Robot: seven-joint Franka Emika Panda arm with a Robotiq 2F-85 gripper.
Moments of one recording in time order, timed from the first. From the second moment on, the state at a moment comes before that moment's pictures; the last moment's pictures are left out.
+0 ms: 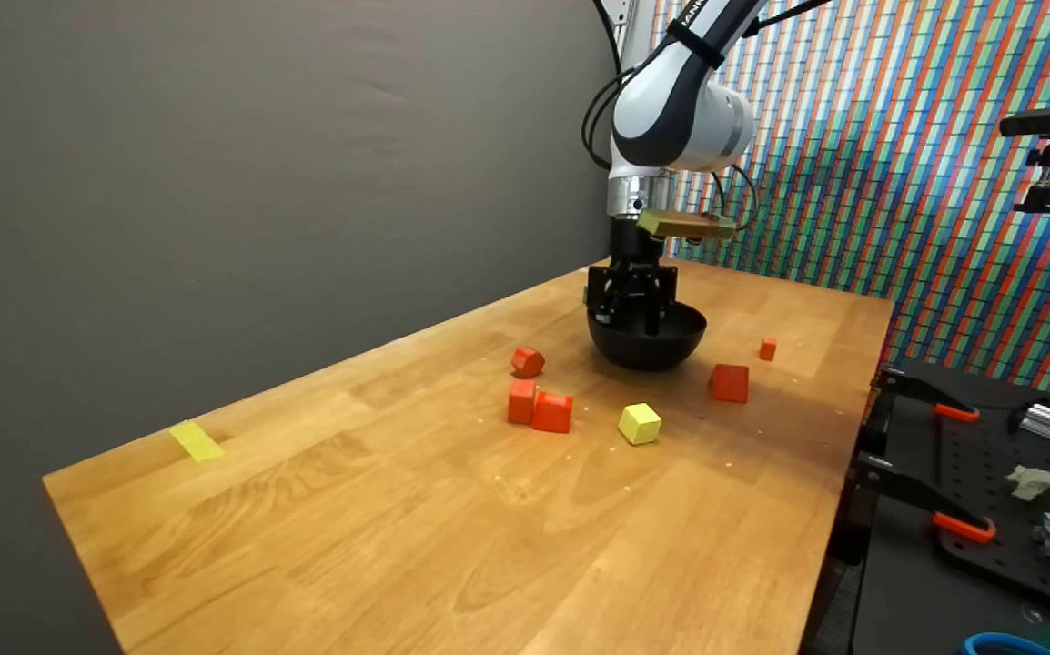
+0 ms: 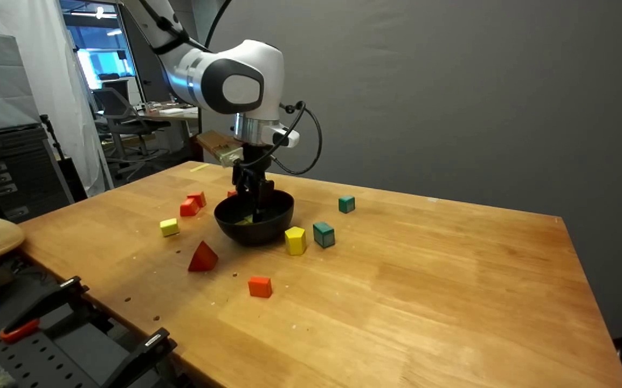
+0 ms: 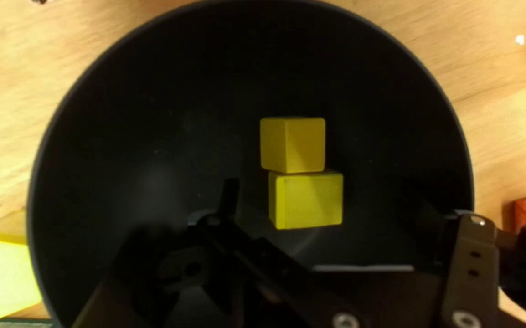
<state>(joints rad) -0.01 0.48 0.03 -2.15 0.25 2.48 0.15</state>
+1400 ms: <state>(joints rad) 0.13 0.38 -0.09 -2.20 -0.05 2.76 0.26</state>
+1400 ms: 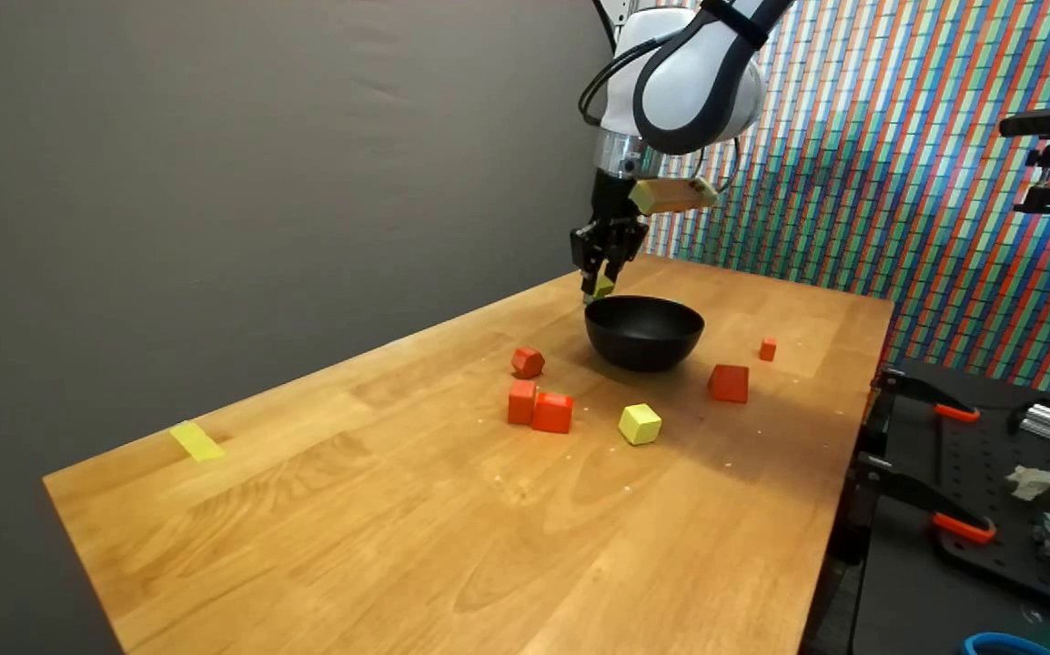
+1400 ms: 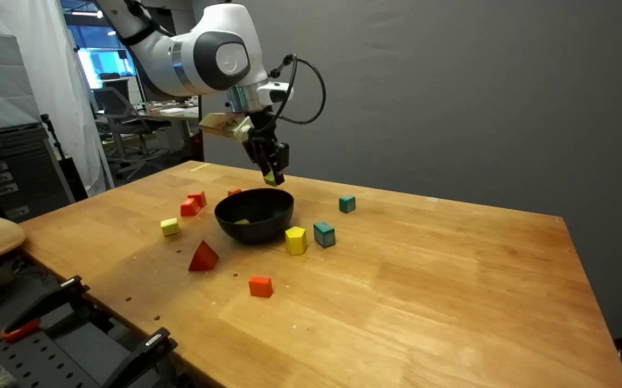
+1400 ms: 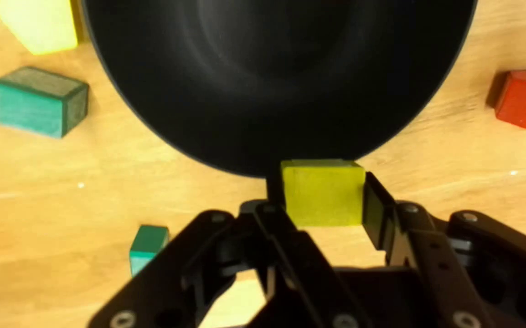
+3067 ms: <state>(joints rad) 0.32 0.56 -0.24 -2.05 -0.20 2.80 0.24</state>
